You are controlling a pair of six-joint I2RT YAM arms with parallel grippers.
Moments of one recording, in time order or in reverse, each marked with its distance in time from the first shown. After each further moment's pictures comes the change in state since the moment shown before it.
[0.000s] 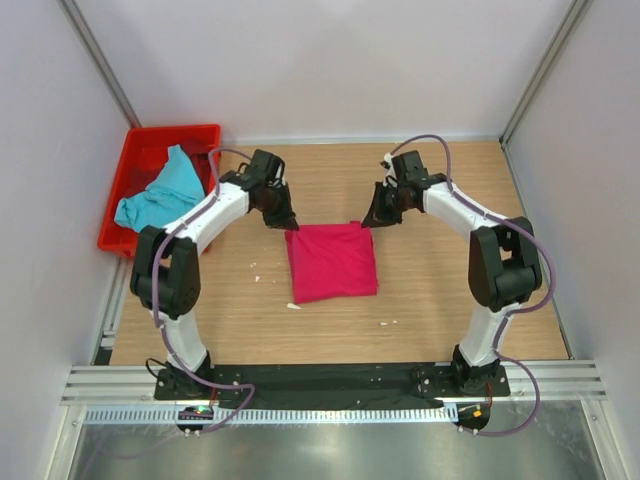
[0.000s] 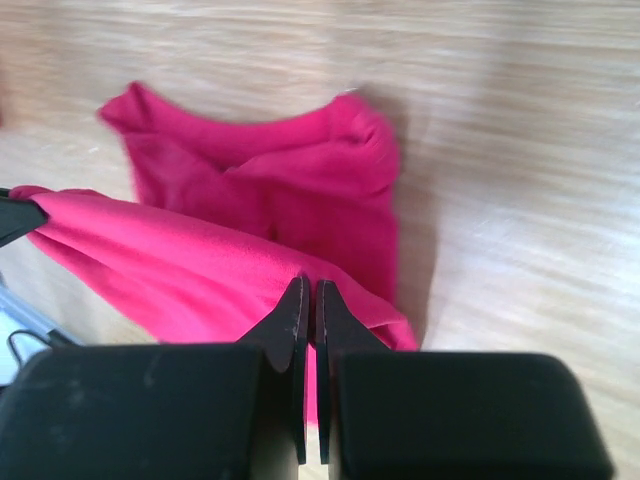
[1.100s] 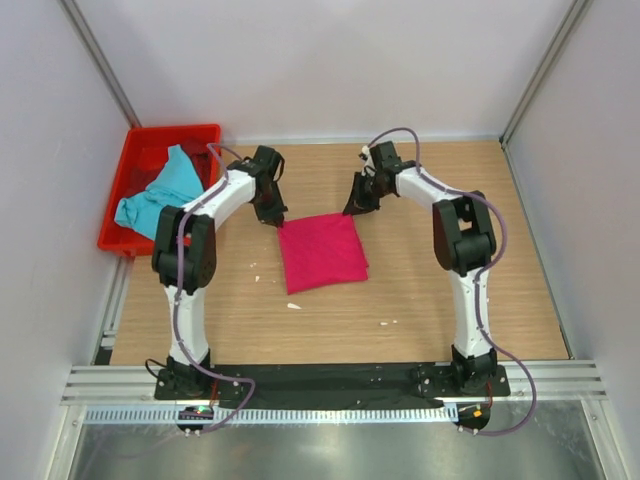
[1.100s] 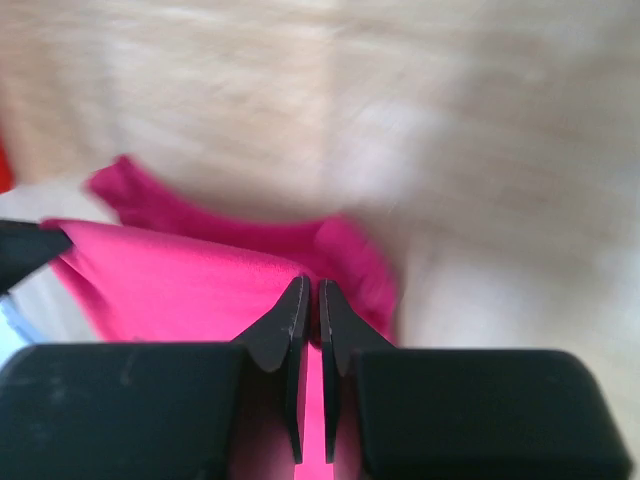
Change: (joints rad) left arm 0.047 0.109 0.125 -0.135 -0.217 -0.072; right arm 0.032 0.303 0.337 0.001 -0.066 0.006
